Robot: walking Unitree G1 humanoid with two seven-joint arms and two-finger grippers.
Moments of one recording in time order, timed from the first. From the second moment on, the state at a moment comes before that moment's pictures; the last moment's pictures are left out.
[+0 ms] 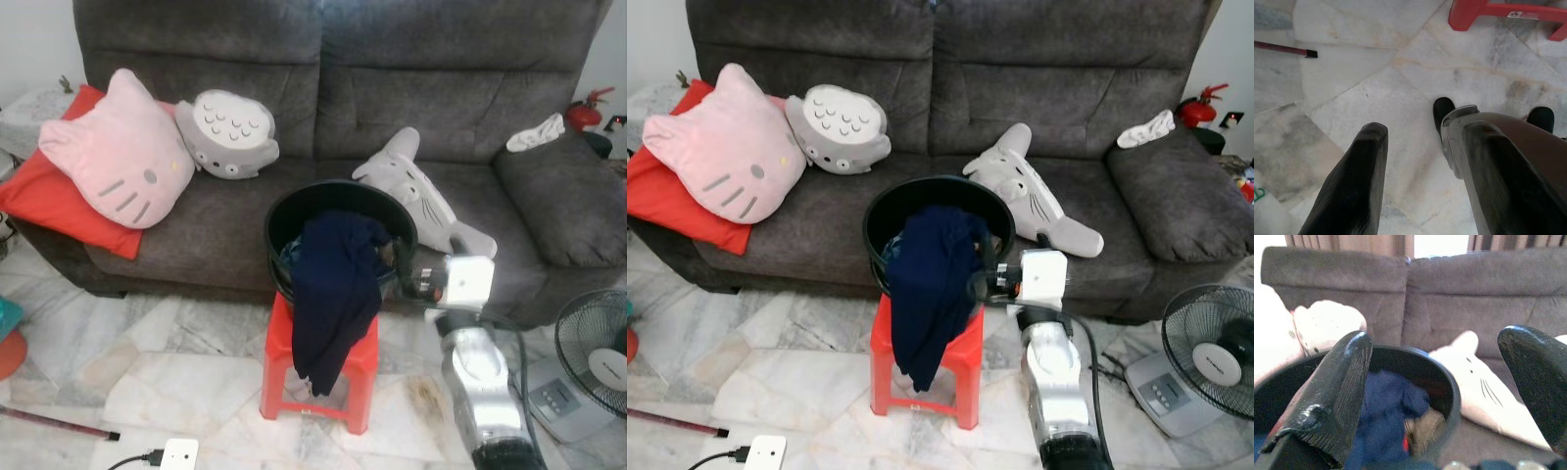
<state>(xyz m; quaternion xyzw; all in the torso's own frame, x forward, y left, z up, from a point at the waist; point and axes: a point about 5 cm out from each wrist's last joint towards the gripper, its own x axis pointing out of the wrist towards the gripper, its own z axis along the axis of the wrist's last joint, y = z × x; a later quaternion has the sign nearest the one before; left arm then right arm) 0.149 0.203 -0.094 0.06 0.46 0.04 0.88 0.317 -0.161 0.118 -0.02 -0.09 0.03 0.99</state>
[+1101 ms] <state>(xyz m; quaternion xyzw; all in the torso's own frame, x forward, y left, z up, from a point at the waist) 0.153 0.202 -0.093 0.06 0.46 0.05 0.89 0.320 -0.162 0.106 0.01 -0.03 0.00 1.00</state>
